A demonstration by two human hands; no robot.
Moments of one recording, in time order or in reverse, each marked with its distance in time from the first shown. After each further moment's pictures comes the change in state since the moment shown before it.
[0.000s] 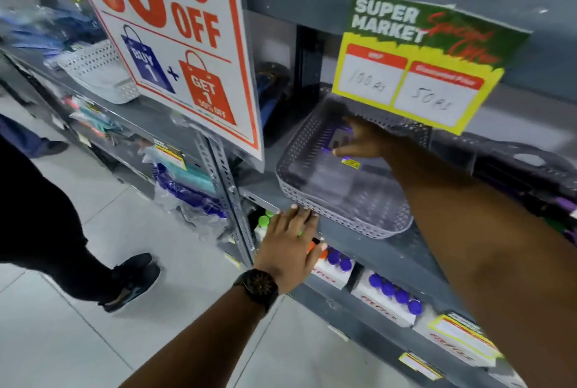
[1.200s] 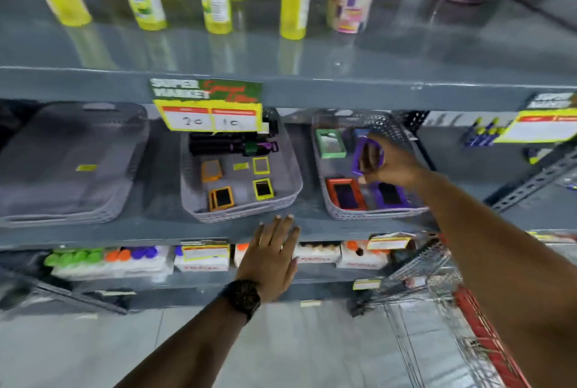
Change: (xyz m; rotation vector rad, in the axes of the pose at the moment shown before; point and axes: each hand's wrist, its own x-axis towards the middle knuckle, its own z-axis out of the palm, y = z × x) left_hand -0.025 0.431 0.052 -0.042 -0.139 0.563; right_hand -0.593 0.295 -0.177 0.194 0.372 0.670
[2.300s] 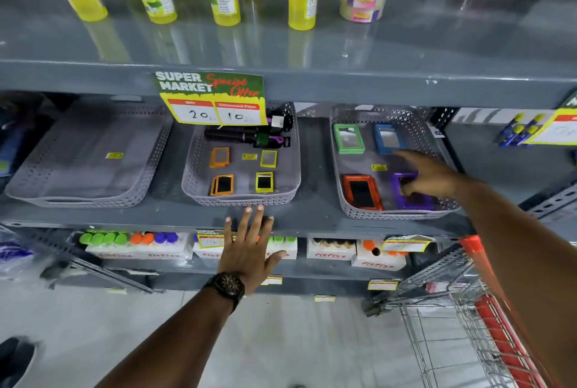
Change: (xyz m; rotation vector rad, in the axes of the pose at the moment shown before) left_hand -0.022 -0.044 0.007 0.155 -0.091 -0.289; right_hand -0.013 0.035 -0.014 -0.180 -0.190 0.085
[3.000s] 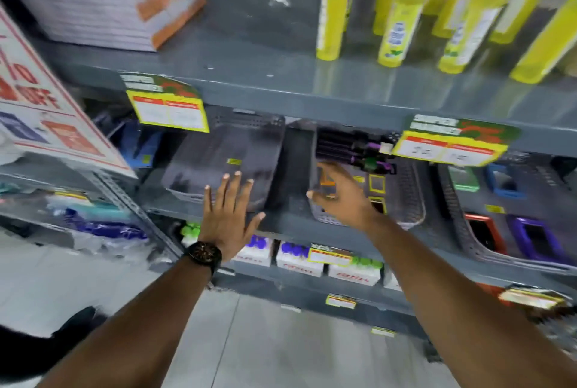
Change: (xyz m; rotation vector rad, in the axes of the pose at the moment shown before) left_hand -0.050 -0.277 -0.078 0.012 0.264 -0.186; right_hand 0.008 -0.381 0.181 0.424 0.103 -0.456
